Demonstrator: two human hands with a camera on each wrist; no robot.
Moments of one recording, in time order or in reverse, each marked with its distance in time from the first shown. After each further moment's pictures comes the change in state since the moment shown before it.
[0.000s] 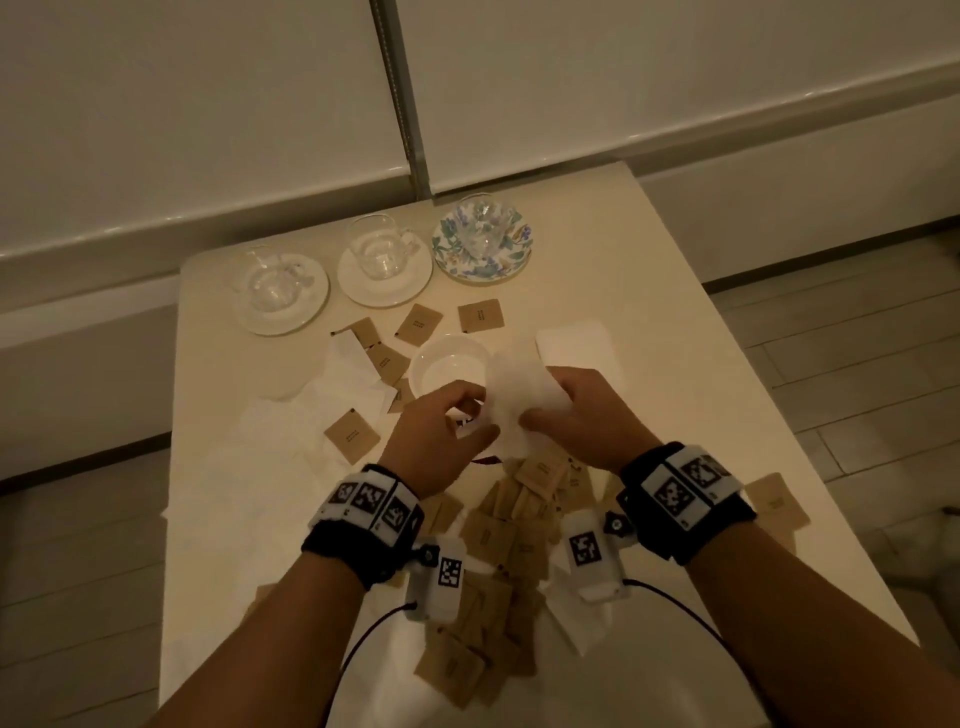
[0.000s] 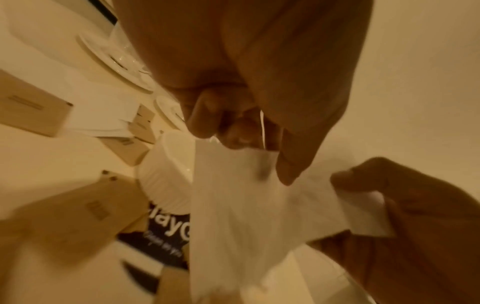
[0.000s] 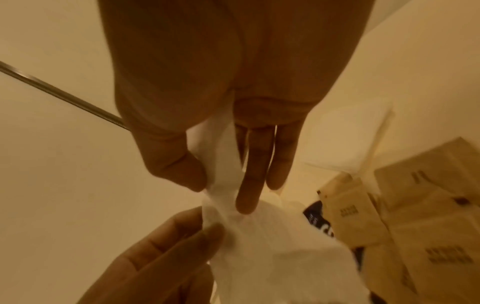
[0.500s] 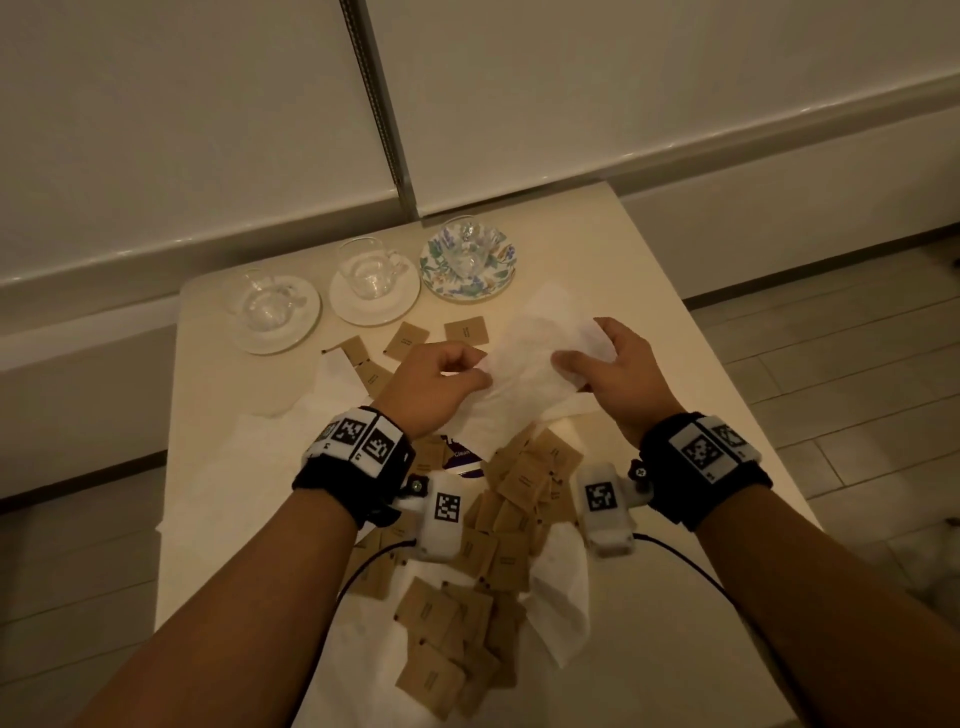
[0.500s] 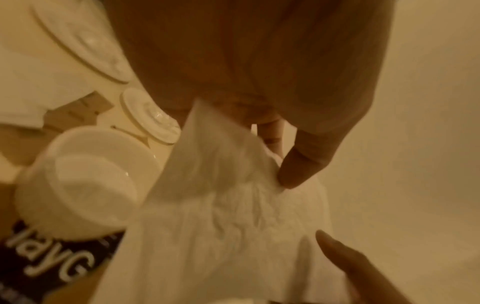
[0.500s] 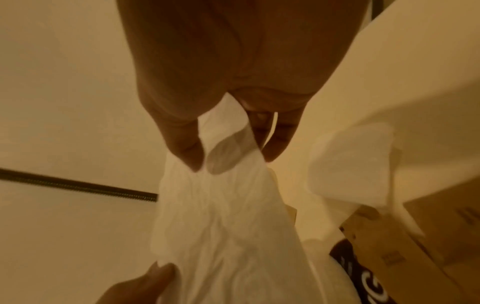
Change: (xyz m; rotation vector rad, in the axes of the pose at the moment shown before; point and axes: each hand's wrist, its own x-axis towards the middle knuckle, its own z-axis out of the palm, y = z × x) left_hand 0.044 0.058 -0.021 -0.241 -0.058 -0.048; right_hand 0.018 0.014 -0.058 0.504 0.291 0.060
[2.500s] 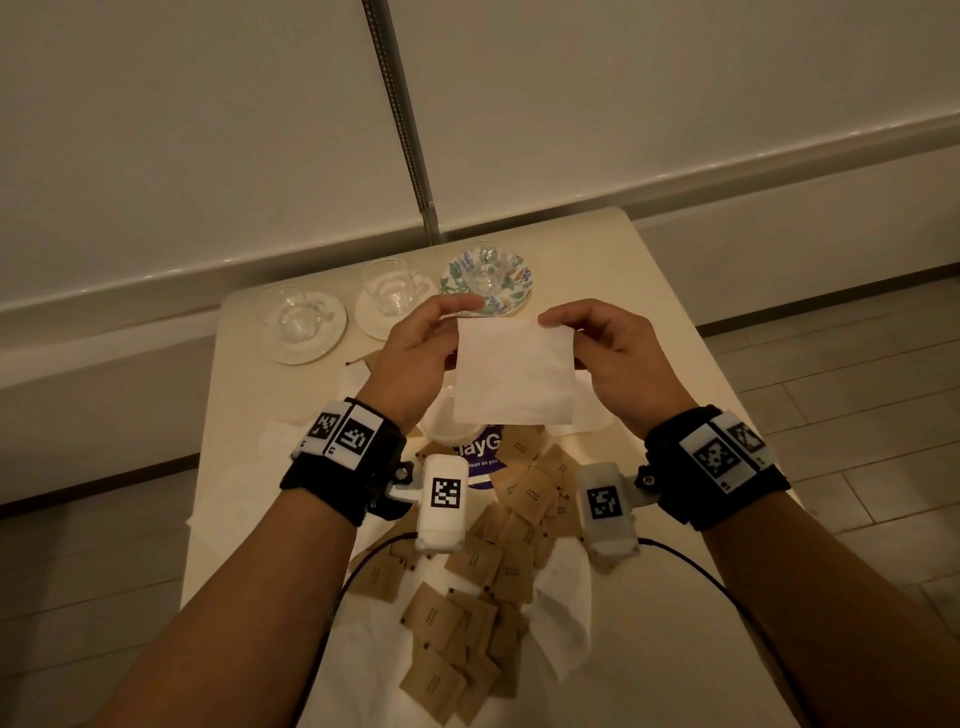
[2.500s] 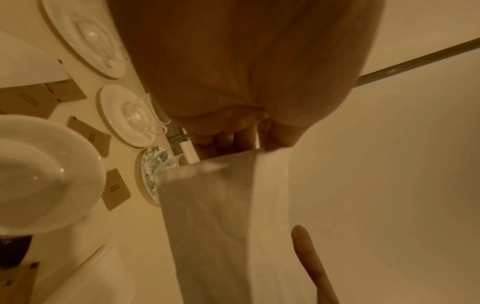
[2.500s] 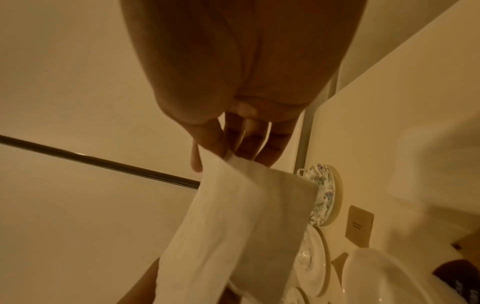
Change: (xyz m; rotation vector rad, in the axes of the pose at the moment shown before) left_hand -0.014 0.042 -0.018 -0.496 0.122 0.078; right_hand -0.015 -0.060 0.011 0.018 -0.213 -0.275
